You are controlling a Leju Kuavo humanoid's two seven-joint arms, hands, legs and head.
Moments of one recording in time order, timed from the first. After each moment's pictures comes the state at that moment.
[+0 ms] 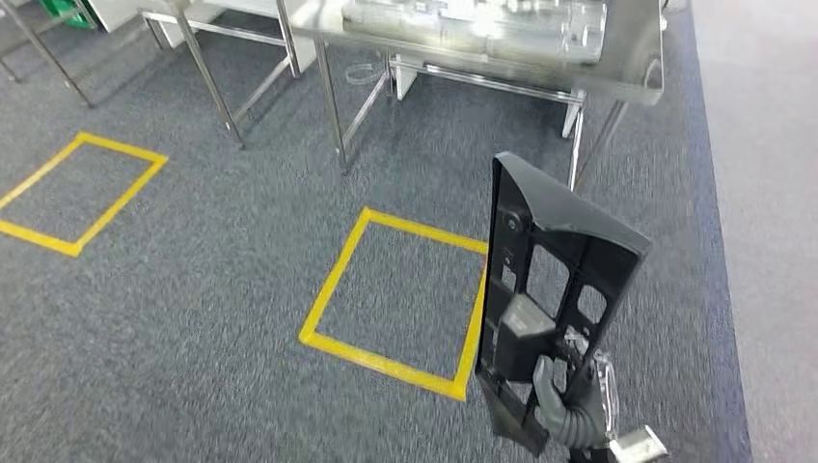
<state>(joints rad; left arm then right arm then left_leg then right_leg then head) -0.03 -0.19 0.74 -0.20 -0.14 0.31 -0.30 0.19 0.05 0.18 -1.77 0.07 -0.12 -0.64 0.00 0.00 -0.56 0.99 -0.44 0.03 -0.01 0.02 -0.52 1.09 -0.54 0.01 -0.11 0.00</state>
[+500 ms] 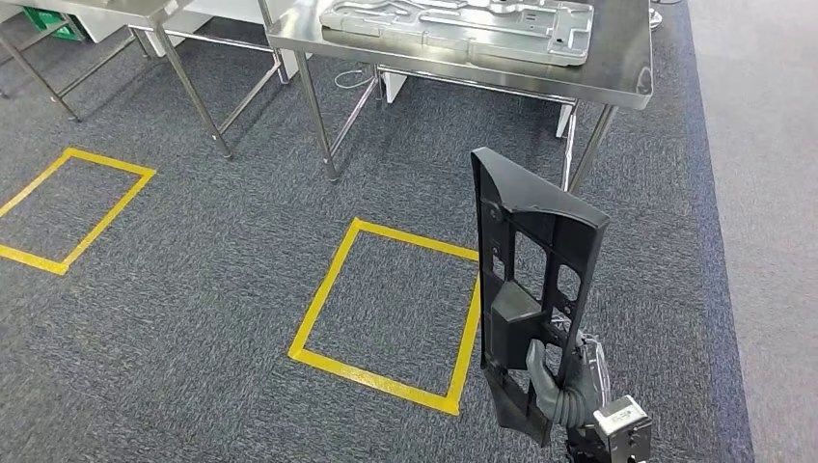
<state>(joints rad) -0.04 -0.19 0.74 -0.20 -0.13 0.32 -0.28 0.12 0.04 0.18 -1.71 0.09 -0.09 -0.58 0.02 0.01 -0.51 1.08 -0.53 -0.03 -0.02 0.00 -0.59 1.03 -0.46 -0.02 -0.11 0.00</state>
